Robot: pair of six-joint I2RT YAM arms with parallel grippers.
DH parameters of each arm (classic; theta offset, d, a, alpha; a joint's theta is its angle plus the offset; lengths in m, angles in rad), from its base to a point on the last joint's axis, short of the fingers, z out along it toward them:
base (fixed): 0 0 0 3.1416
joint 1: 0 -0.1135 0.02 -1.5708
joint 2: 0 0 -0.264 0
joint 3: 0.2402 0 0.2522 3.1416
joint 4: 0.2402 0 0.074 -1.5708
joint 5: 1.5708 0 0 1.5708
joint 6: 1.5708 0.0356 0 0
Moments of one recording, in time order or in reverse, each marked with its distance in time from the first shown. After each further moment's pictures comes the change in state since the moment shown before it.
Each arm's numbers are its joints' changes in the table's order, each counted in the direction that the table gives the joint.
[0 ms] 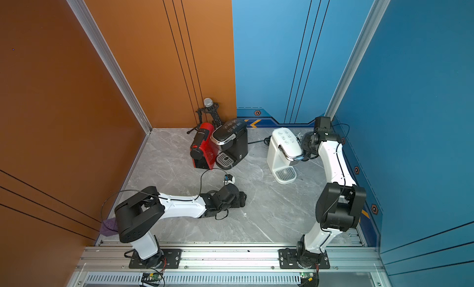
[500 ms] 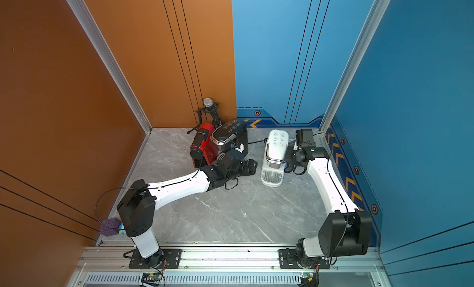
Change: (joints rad) left arm -0.119 -0.045 0.531 0.232 0.060 0.169; right arm -0.265 0.270 -0.259 -0.022 -0.038 0.039
